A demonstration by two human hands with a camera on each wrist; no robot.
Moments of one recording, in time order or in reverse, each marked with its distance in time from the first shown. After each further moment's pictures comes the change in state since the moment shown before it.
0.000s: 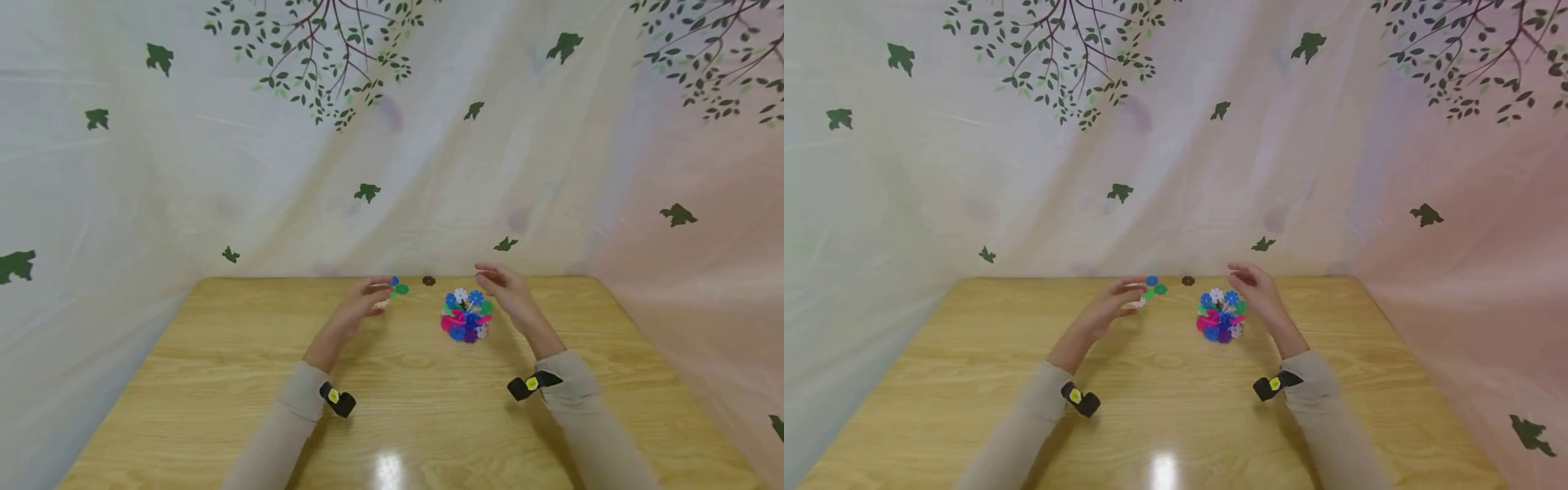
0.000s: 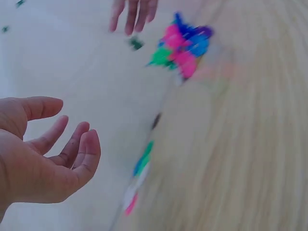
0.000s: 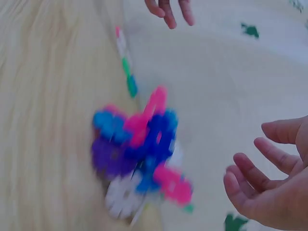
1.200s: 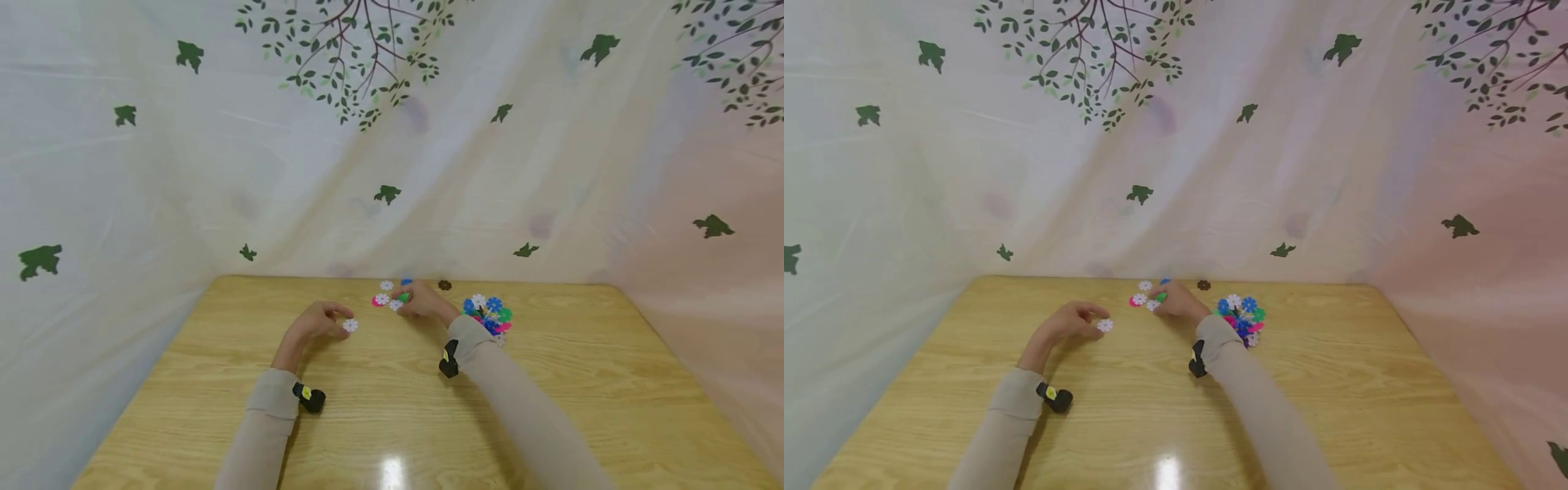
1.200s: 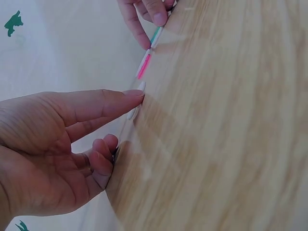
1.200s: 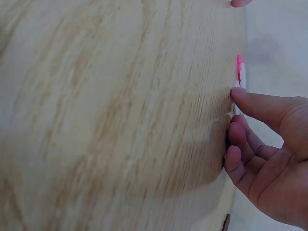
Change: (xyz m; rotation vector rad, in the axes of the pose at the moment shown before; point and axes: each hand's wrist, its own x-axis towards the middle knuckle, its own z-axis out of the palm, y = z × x) left_hand -0.028 -0.032 -0.111 0.567 0.075 -0.119; right_hand 0.092 0.004 0.162 -0.290 -0.497 -0.017
